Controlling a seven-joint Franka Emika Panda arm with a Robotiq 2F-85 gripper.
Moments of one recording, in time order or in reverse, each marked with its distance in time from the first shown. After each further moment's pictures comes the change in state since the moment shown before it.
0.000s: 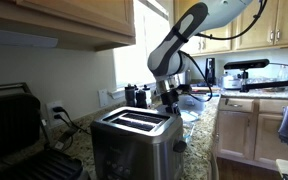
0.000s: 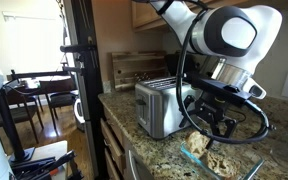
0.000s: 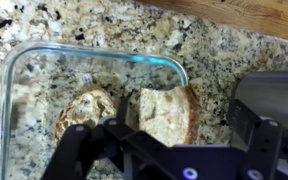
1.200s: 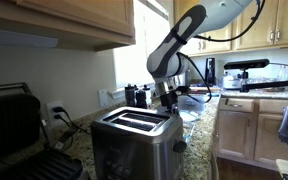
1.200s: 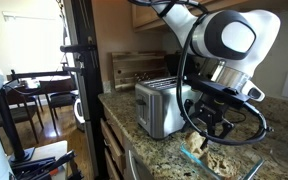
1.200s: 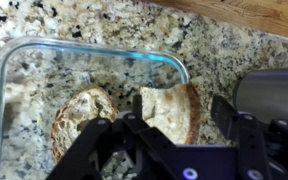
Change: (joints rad) arm -0.002 0.020 0.009 0.011 0.000 0.000 0.009
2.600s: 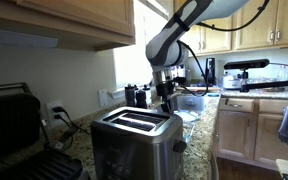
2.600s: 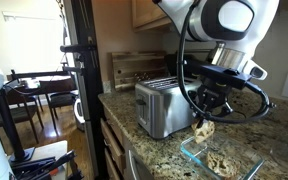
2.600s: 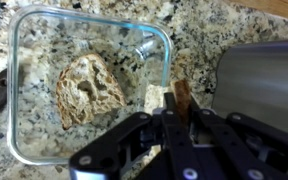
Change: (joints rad) arm -0.004 -0.081 0.025 -0.001 0.022 0.038 -0.001
